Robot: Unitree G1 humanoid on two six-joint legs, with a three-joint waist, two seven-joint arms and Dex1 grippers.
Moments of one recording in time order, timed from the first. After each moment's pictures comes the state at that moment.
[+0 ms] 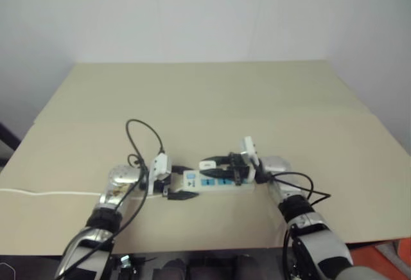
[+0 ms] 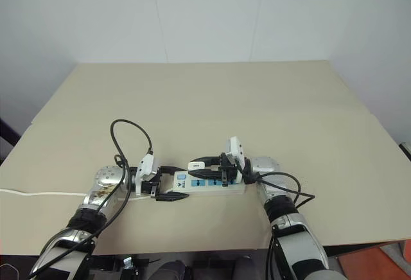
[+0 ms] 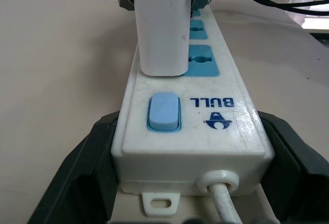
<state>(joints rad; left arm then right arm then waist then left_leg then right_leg) -0.50 0.42 -0.12 0.57 -0.23 -0.21 -1.43 -0.68 -0.21 0.14 0.71 0.34 -0.21 1.44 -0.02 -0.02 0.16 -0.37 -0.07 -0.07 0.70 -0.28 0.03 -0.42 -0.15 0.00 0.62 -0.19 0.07</state>
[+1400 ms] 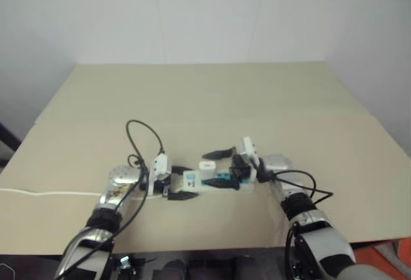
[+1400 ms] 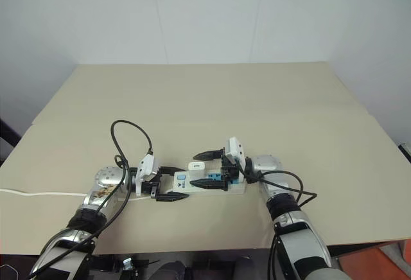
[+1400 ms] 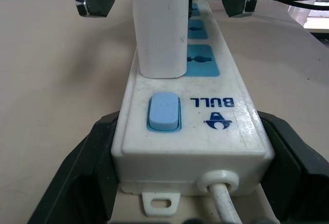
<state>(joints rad) -0.50 0.41 -0.12 0.58 -0.23 -0.22 -1.43 -0.67 -0.24 0.13 0.70 0.32 -0.20 1.46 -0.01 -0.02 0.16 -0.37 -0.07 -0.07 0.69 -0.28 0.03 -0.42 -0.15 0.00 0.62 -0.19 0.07</state>
